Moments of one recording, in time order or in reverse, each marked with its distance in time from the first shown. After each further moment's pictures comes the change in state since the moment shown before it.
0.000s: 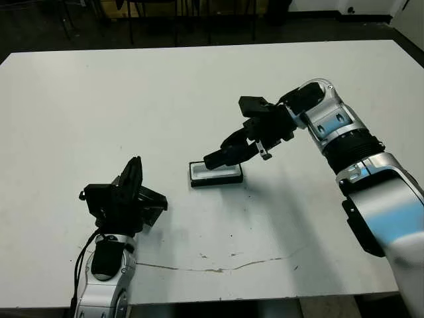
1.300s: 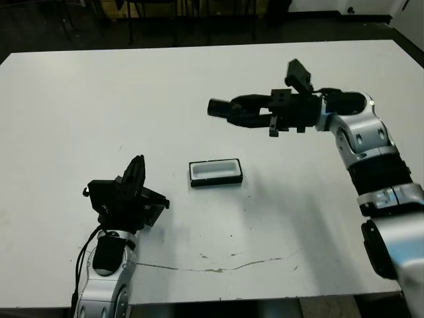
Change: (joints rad) left arm -0.013 0.007 0.010 0.002 -0.008 0.027 -0.018; right arm 0.135 -0.094 -0.168 -0.221 0.241 0.045 -0.230
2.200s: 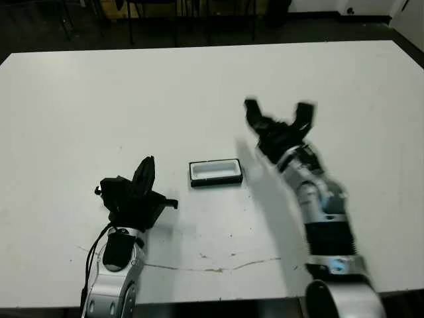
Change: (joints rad) left arm -0.042 -0.022 -0.042 0.056 -0.001 0.010 0.002; right arm 0.464 0.307 -0.354 -0.656 0.324 0.476 -1.007
